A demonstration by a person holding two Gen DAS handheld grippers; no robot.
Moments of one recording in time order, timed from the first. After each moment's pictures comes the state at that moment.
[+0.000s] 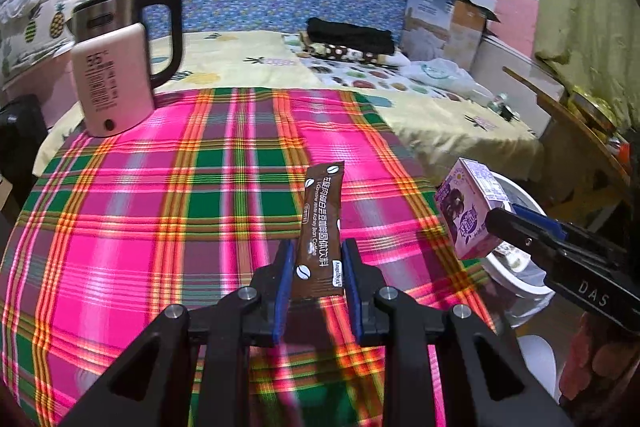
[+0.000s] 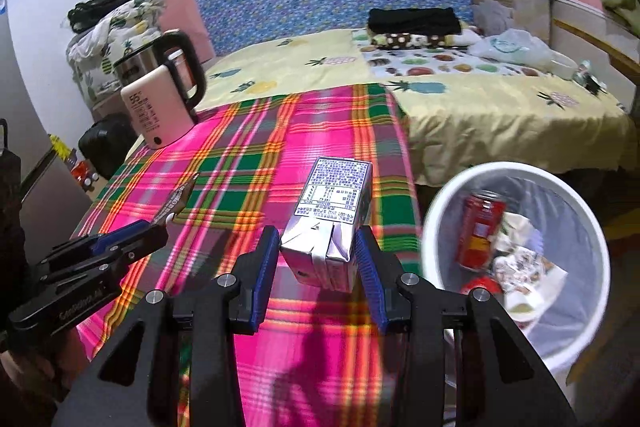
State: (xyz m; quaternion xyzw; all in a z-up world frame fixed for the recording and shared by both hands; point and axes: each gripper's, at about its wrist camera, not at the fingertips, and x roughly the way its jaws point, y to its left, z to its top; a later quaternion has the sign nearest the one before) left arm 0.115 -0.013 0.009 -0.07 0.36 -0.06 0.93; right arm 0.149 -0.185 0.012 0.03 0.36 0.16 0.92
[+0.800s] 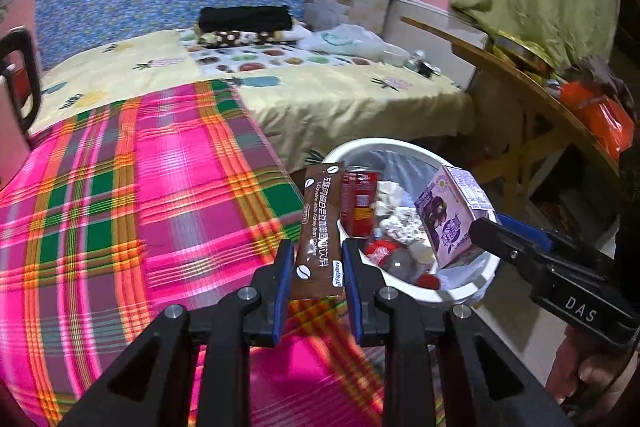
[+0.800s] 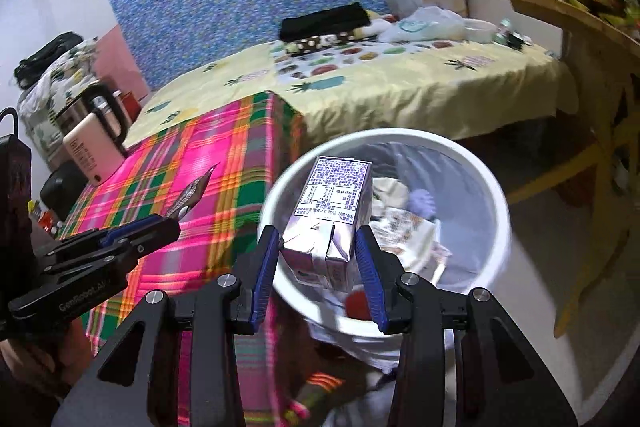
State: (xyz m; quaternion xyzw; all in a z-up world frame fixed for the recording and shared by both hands) left arm 0.145 -0.148 0.008 -0.02 0.38 -0.20 0.90; right arm 0.125 -0.290 -0.004 0.09 0.36 0.05 0.93
